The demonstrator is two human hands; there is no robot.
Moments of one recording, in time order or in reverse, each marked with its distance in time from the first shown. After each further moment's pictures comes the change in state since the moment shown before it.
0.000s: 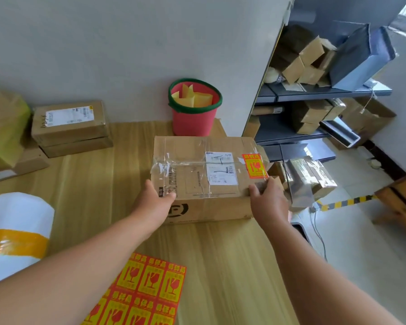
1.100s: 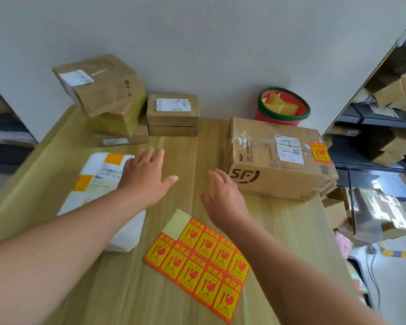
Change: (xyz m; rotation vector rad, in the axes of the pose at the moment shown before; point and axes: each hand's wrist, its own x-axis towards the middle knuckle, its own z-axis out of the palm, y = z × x) left_hand -0.029 -0.100 -0.186 0.726 0.309 0.205; right_hand -0.185 -0.161 0.099 -0.105 -0.418 -0.761
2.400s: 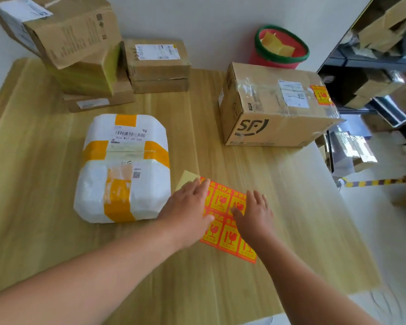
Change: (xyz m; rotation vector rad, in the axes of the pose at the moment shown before) left_hand -0.094 -0.009 0.082 -0.250 -0.423 0.420; right_hand -0.103 0.056 0.099 -0.209 -0.045 0.563
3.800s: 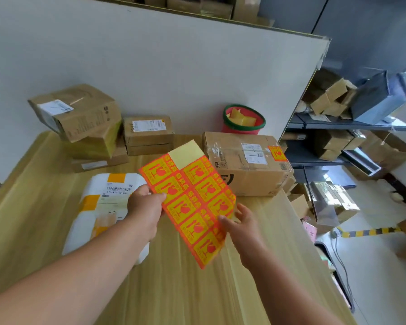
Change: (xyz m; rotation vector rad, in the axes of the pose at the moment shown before) left_hand 0.021 0.047 -0.090 -1.265 0.602 -0.515; right_hand -0.006 -0.011 -0.123 1.079 -0.083 0.076
